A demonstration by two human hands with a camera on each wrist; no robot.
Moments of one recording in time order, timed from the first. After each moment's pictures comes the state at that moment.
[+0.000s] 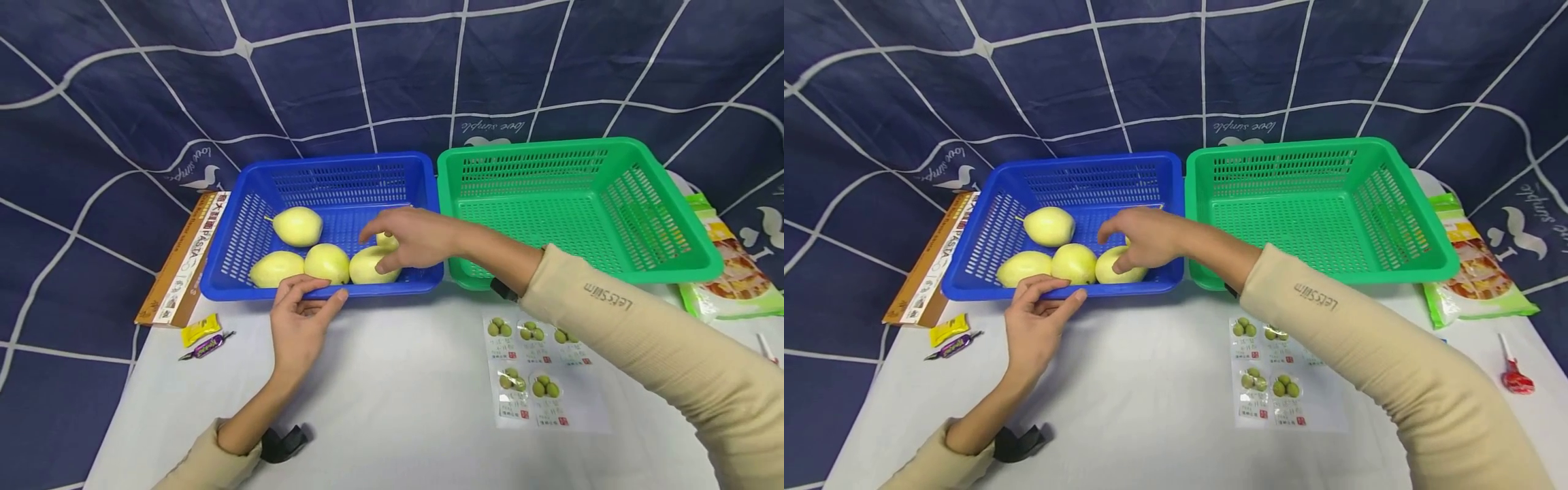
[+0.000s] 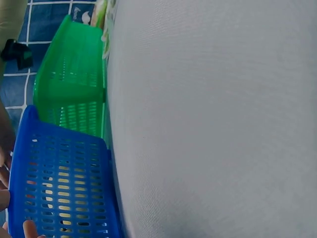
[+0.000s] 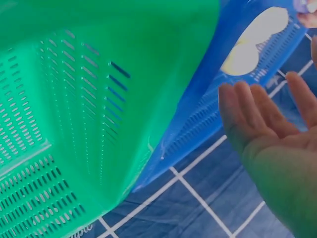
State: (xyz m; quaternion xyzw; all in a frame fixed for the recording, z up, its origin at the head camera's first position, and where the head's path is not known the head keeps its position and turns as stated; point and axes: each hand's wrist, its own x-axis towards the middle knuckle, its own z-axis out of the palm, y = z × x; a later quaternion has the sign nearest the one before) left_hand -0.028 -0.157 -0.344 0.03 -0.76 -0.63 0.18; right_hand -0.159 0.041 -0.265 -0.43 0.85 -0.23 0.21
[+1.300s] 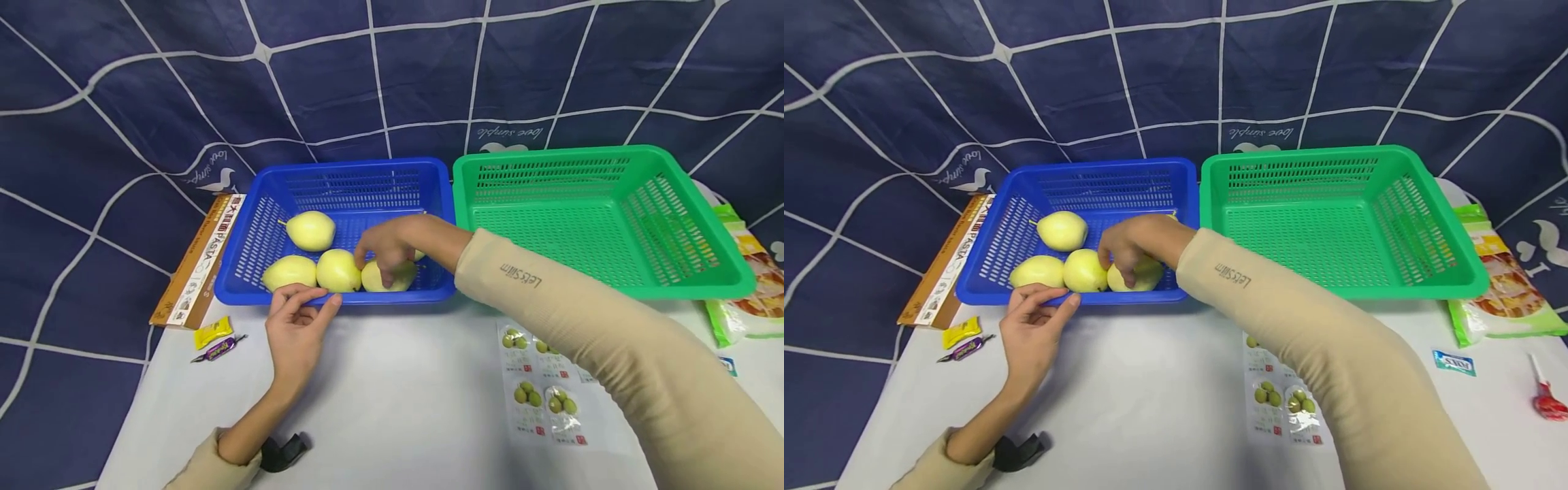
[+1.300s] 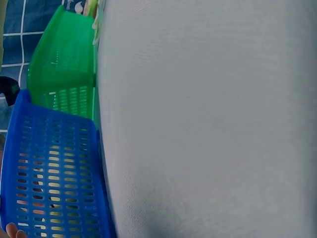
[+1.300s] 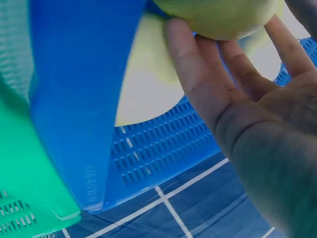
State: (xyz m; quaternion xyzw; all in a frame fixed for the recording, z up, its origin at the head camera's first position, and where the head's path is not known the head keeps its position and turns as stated) left_hand -0.033 -0.182 -0.375 0.00 -0.73 -0.63 0.26; right_hand -0.190 -0.025 -0.276 -0.37 0.83 -0.05 0.41
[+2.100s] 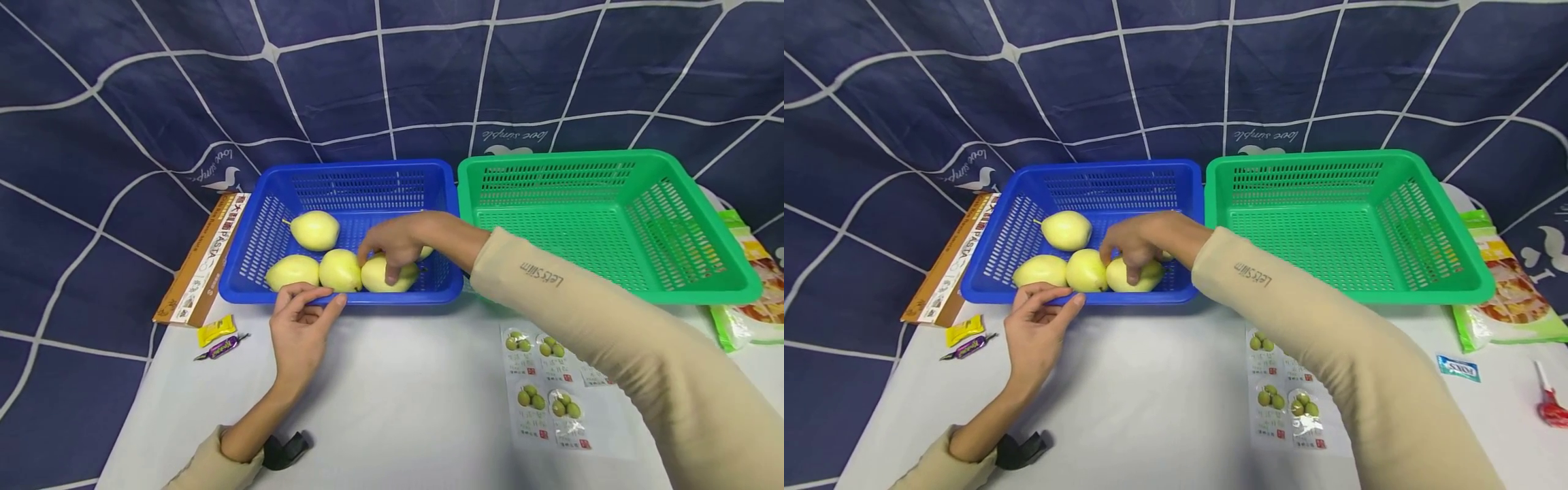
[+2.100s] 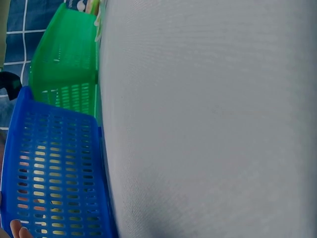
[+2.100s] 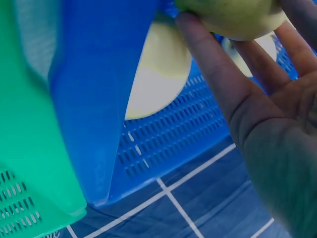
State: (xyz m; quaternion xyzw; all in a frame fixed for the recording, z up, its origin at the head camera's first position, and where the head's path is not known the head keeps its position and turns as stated) left_hand -0.033 -0.184 -0.375 0.01 -0.74 -0.62 0.26; right_hand -0.195 -0.019 -0.273 -0.47 0.81 -0.04 0.36
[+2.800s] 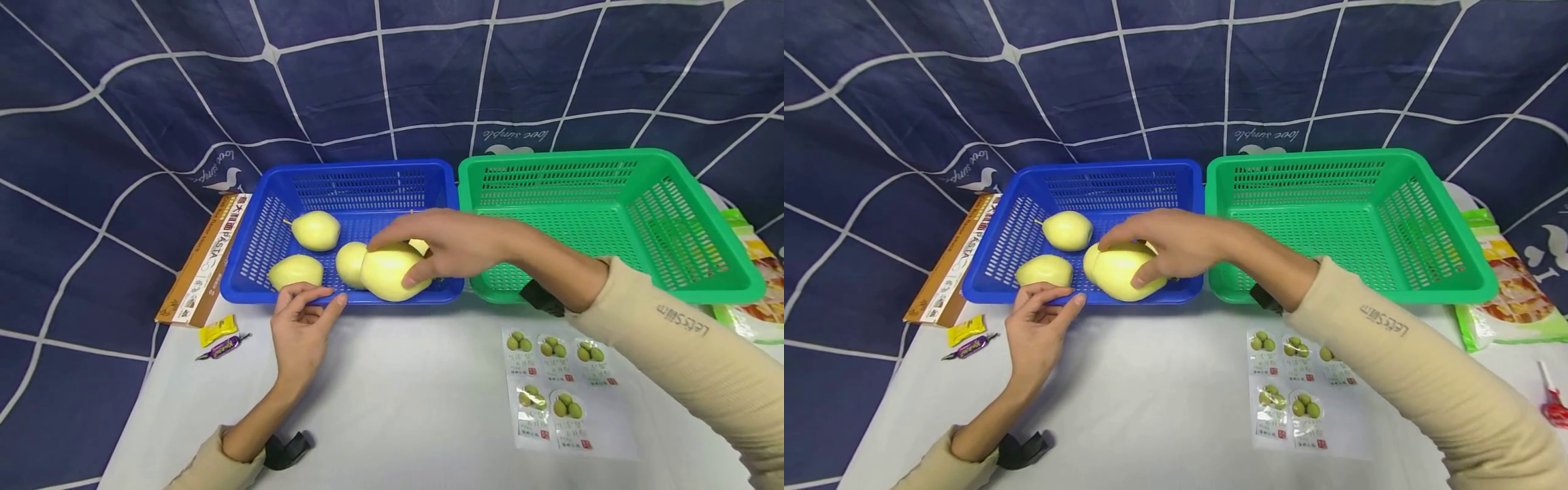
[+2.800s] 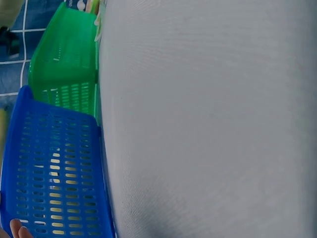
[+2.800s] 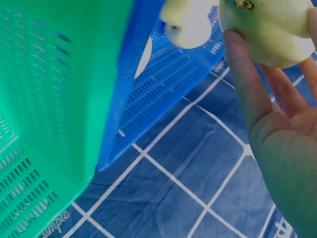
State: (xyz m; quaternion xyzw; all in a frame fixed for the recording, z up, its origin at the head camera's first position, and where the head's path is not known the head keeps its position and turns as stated) left_hand -0.034 -0.184 -0.377 0.01 -0.74 -0.62 0.26; right_hand -0.149 0.058 -0.242 -0.50 0.78 -0.31 0.23
